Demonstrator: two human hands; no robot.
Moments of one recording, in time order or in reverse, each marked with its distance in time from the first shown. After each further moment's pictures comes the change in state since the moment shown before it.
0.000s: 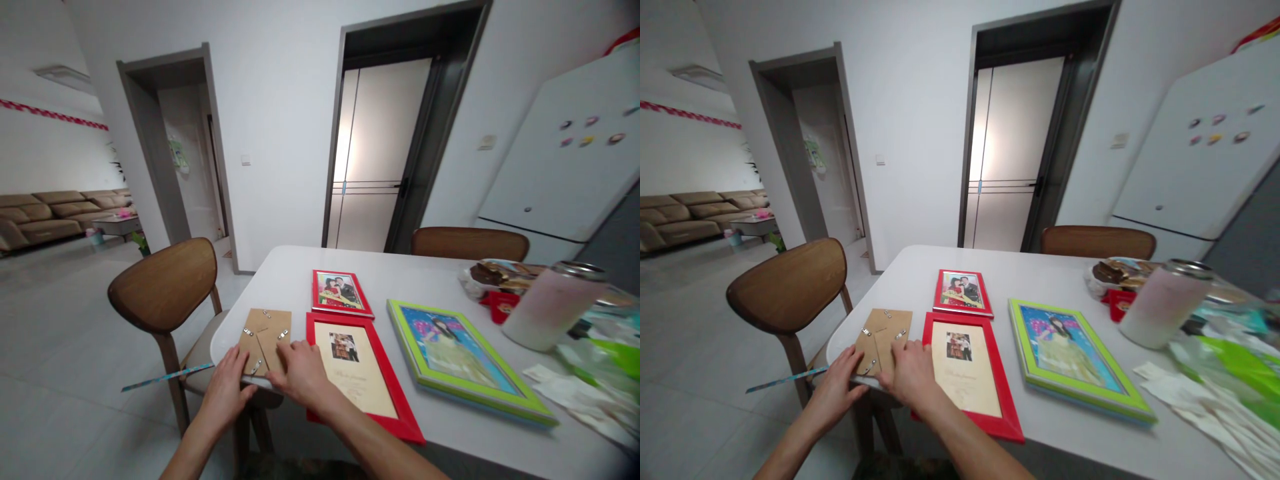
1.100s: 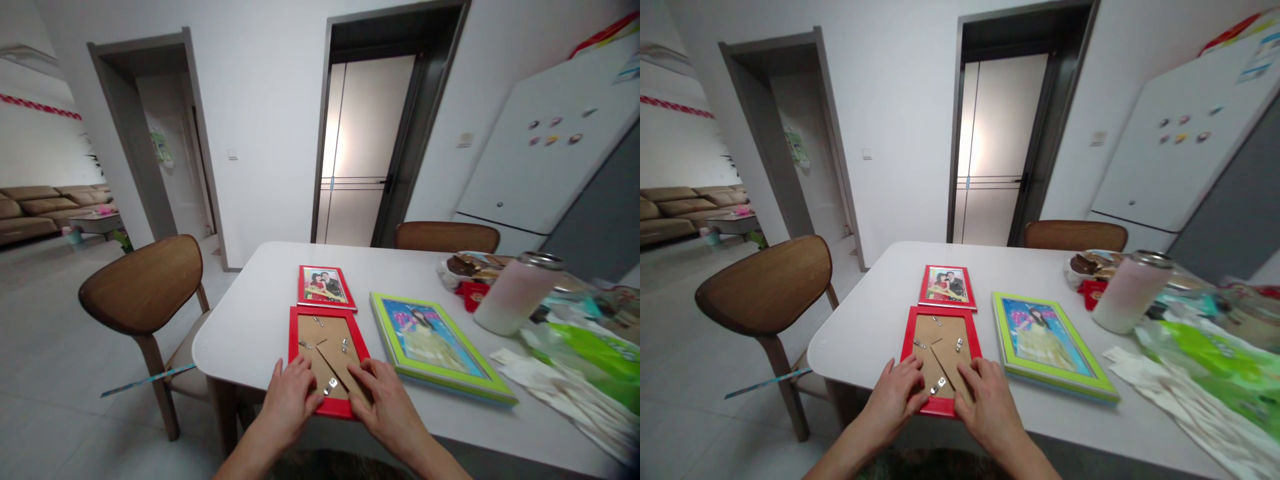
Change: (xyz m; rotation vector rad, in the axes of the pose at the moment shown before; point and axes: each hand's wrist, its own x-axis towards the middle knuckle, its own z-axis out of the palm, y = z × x) left_hand -0.008 0.139 0.023 -0.136 -0.280 0.324; right_hand -0.097 0.116 -0.040 -0.067 0.198 0.070
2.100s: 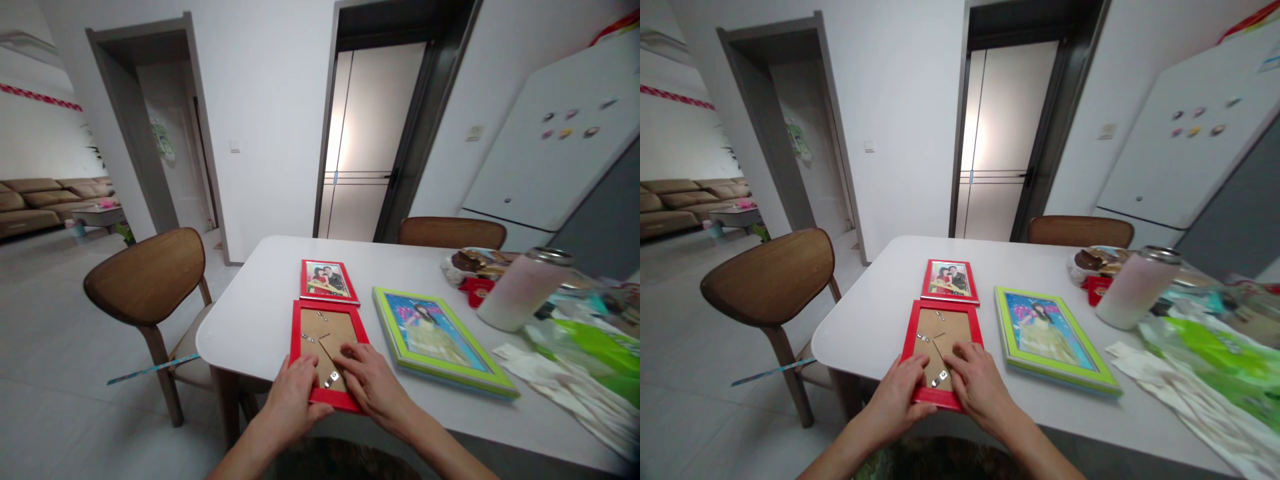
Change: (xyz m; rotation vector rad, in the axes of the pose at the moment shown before) left_hand -0.005 -0.005 0.007 -0.082 0.023 0.061; right_hand 0.020 -0.009 -0.006 -0.003 -0.133 -0.180
